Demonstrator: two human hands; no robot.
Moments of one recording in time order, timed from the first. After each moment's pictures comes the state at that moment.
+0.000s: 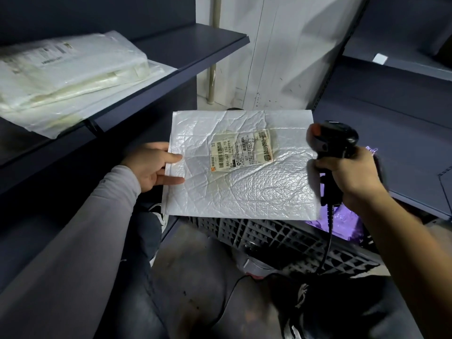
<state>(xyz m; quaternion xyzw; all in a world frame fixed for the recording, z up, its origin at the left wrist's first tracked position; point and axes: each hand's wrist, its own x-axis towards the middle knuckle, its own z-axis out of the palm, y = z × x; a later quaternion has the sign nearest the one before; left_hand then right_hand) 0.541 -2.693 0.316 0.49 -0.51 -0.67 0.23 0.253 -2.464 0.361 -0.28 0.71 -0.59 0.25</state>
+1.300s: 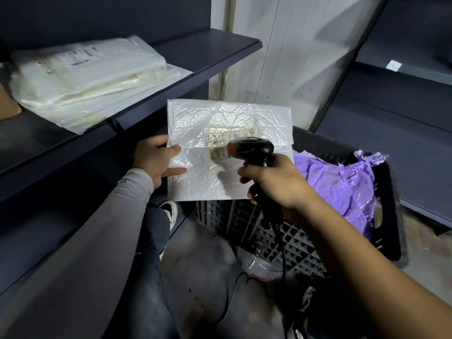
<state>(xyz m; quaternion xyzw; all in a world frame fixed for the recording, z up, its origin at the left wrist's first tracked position) 0.550 -2.697 0.303 0.47 -0.50 -0.60 0.42 0.373 -2.511 0.362 -0.35 0.68 -0.51 0.40</state>
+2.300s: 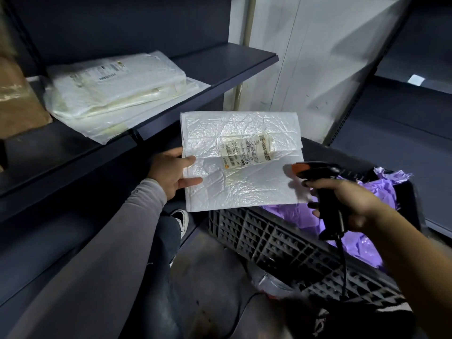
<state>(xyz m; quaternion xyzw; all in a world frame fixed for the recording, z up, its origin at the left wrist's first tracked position) 0.555 -2.699 0.306 0.48 -0.42 -0.66 0.39 0.259 -2.493 0.345 -0.20 0.69 -0.47 0.52</state>
